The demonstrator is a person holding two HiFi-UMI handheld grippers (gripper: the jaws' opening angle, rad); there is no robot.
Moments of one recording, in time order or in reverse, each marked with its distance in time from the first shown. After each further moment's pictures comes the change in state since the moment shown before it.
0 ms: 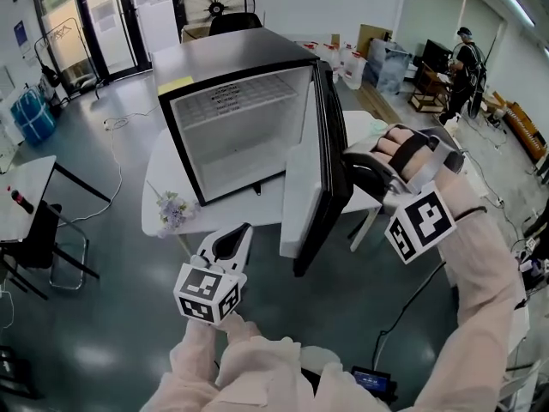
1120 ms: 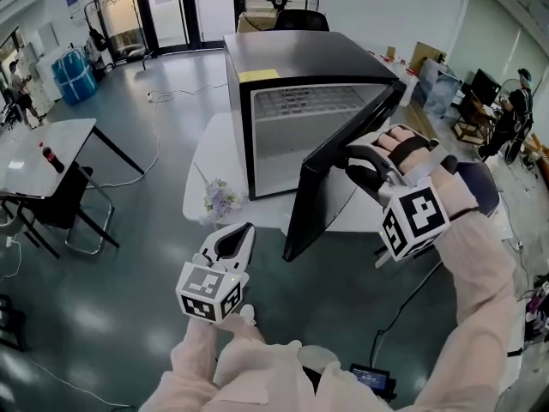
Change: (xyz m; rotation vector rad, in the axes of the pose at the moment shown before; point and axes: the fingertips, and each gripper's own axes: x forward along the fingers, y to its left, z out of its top) left arm -0.073 0.111 -0.003 -0.051 0.003 0.204; right arm 0.099 -0.087 0.084 0.034 -0.126 -0.005
